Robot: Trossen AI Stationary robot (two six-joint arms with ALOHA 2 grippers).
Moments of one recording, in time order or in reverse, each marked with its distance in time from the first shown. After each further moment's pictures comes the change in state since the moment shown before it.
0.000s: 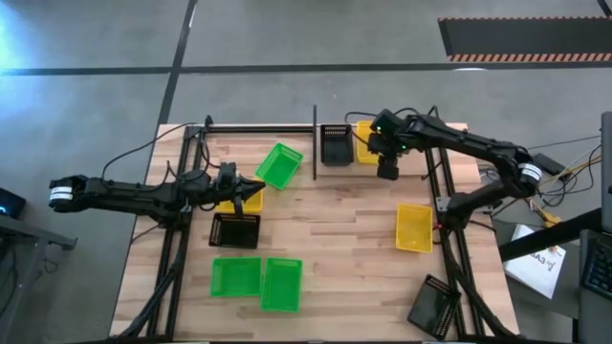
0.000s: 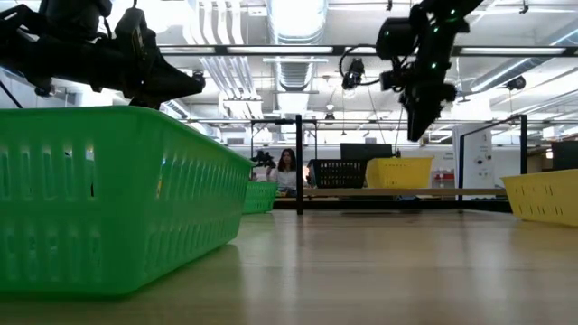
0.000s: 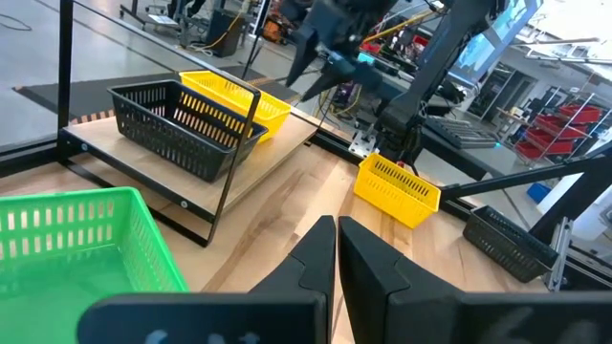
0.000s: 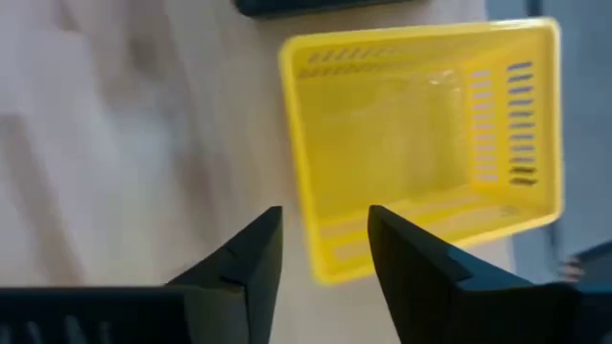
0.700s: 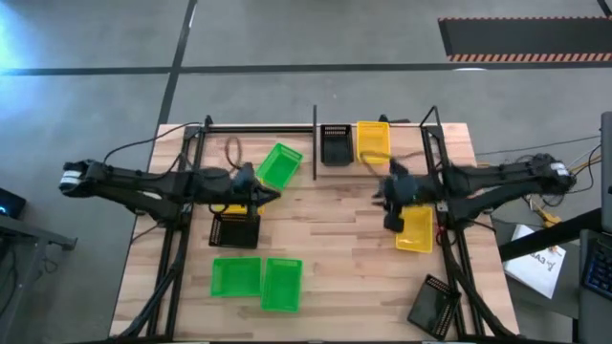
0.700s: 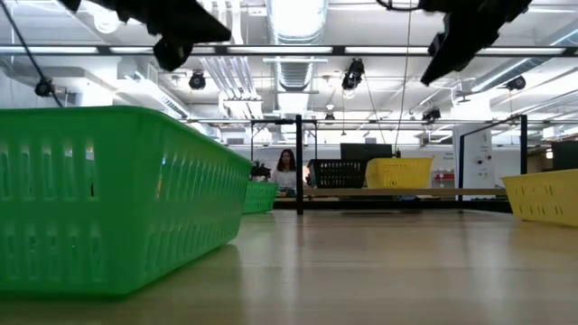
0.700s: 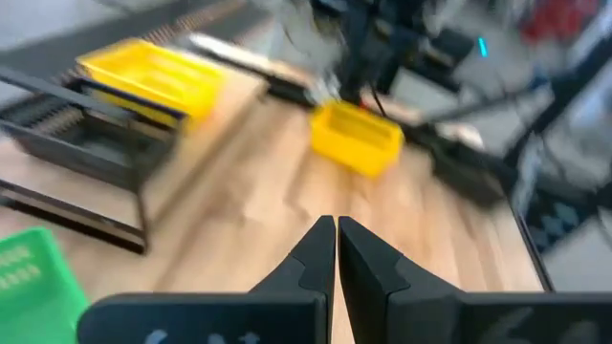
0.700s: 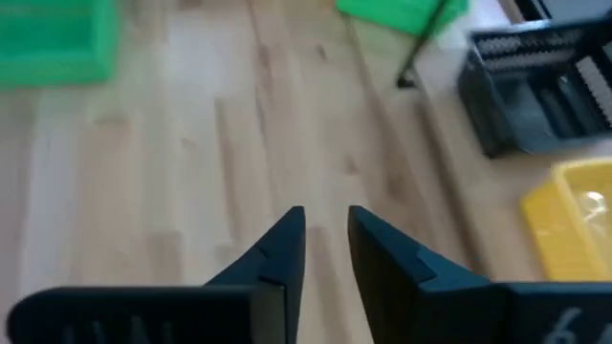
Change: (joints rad) left arm -0.203 0.241 0.538 -0.550 -0.039 0.078; right arm 0.738 -0.346 -0.246 0.264 0.178 0.641
